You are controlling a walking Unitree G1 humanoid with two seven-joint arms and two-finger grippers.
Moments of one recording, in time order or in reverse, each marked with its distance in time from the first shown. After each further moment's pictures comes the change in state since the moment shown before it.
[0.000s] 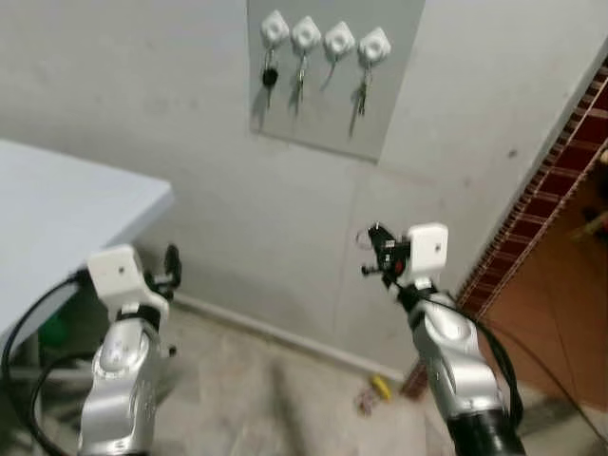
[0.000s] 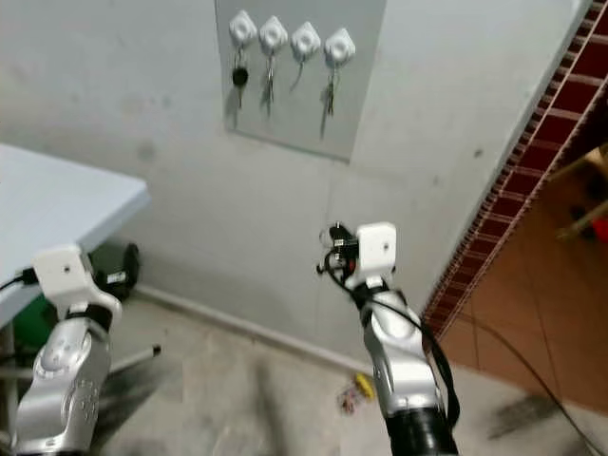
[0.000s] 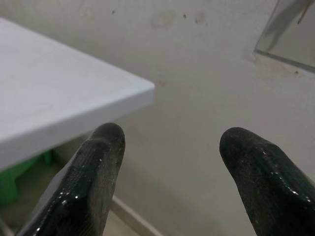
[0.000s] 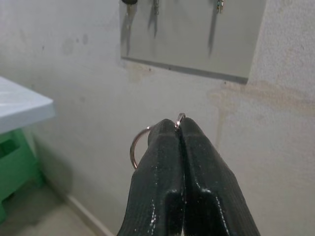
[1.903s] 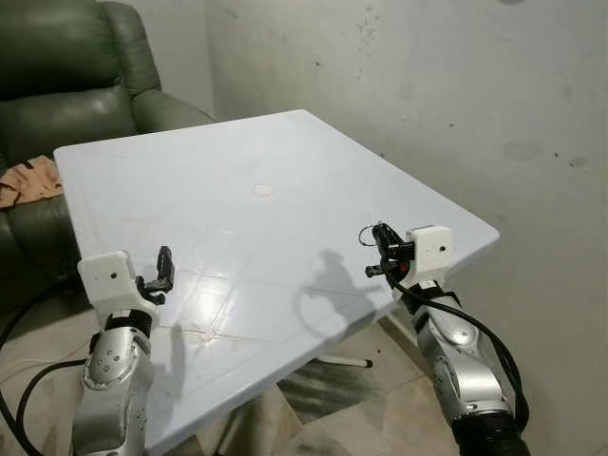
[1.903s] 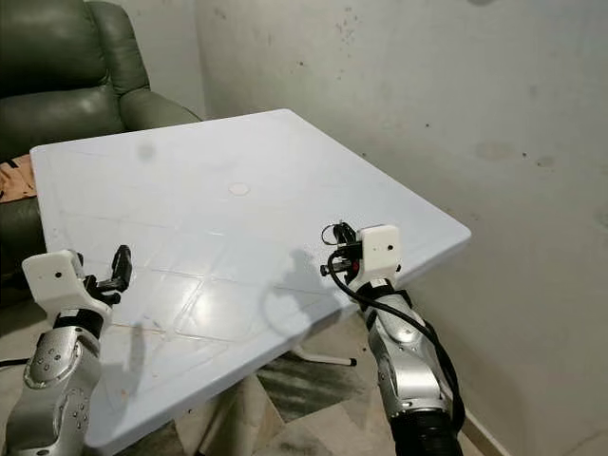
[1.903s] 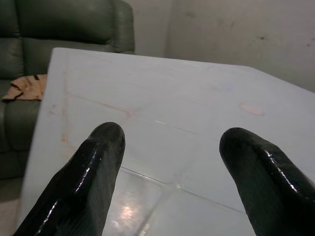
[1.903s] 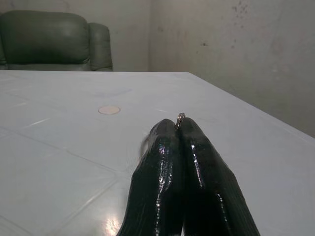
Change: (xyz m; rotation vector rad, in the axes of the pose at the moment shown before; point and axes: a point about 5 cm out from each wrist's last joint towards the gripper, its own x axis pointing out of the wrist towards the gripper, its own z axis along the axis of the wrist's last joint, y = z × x) left arm -0.005 0.011 0.001 0.078 -0.035 -0.022; right arm -0.003 -0.003 -0.002 -0.019 -0.014 -0.009
